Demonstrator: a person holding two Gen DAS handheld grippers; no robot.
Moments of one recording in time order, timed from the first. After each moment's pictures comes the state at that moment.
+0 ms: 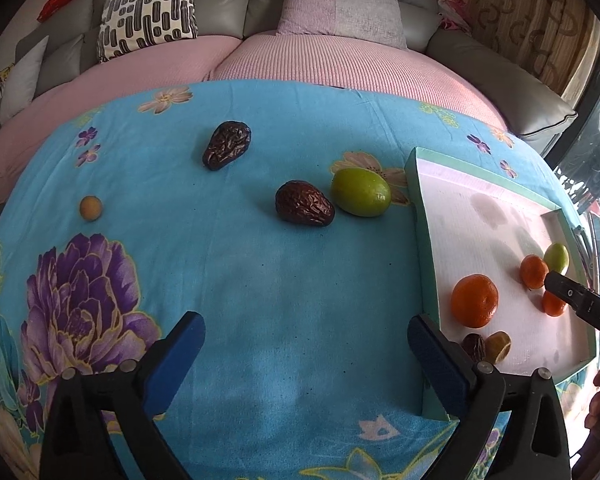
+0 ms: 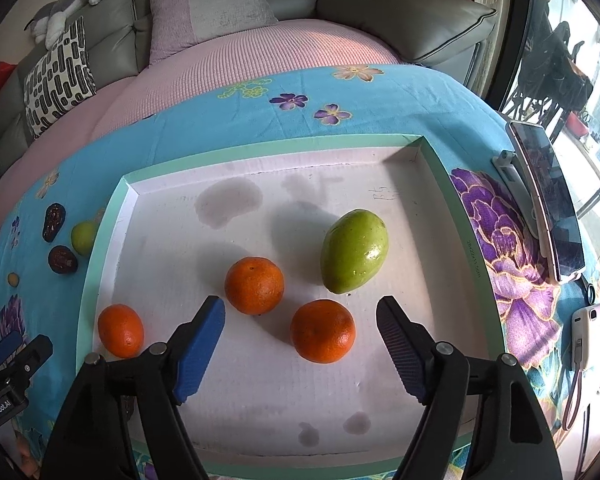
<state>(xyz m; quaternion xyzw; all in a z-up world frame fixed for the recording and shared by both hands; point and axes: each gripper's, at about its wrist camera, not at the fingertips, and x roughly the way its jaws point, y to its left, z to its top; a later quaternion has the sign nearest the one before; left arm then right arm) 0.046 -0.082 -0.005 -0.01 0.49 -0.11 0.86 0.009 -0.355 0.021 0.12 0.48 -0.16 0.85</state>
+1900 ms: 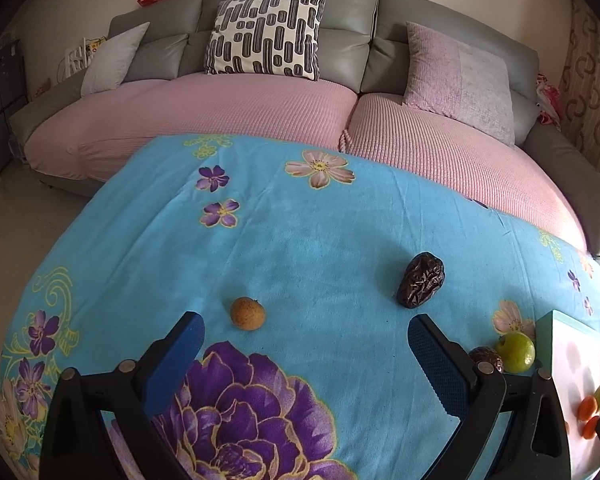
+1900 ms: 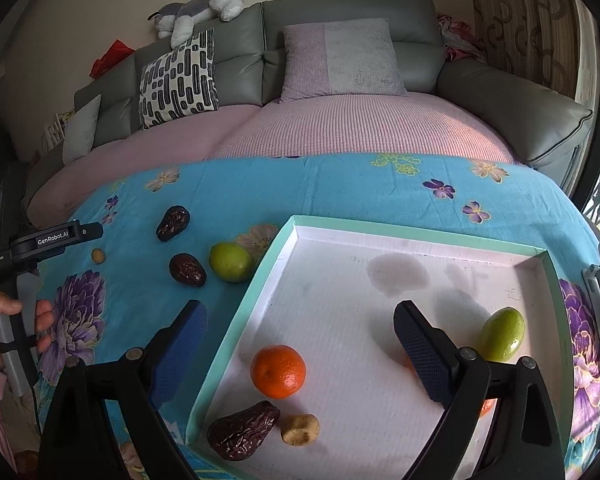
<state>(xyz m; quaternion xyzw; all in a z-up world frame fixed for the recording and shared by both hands) 0.132 0.056 0.018 -0.08 0.42 0.03 0.90 0.027 -0.260 0.047 0.05 0.37 0.01 0.93</state>
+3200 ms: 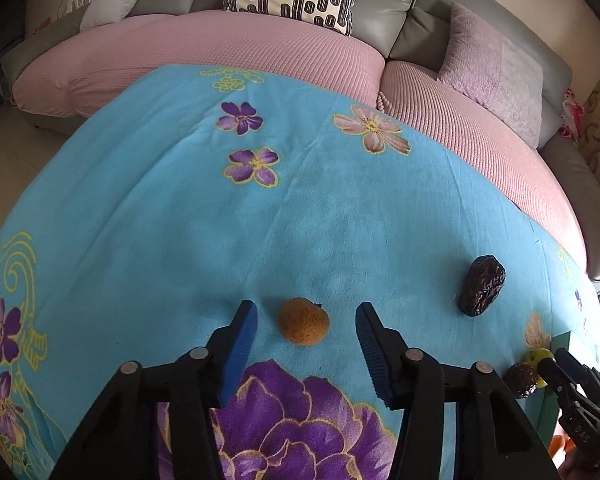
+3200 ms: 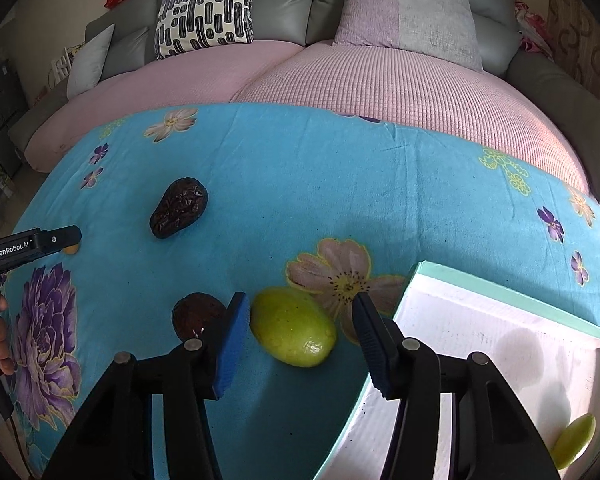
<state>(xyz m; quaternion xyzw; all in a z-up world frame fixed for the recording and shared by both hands) 0.168 0.109 -0.032 -0.15 0.49 0.01 0.86 0.159 -0.185 -0.004 -0.02 0.47 0.05 0.88</state>
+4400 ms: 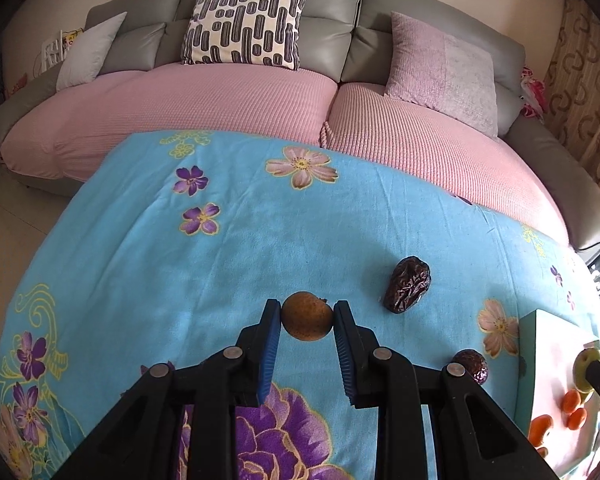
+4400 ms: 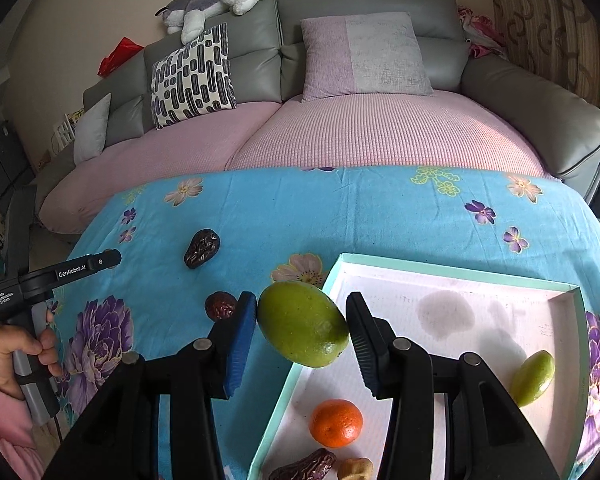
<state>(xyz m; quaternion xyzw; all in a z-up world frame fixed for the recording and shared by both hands) 0.144 0.058 0.024 -0.09 0.44 -0.02 0.89 0.068 -0.236 0.069 0.06 0.39 0.03 0.92</state>
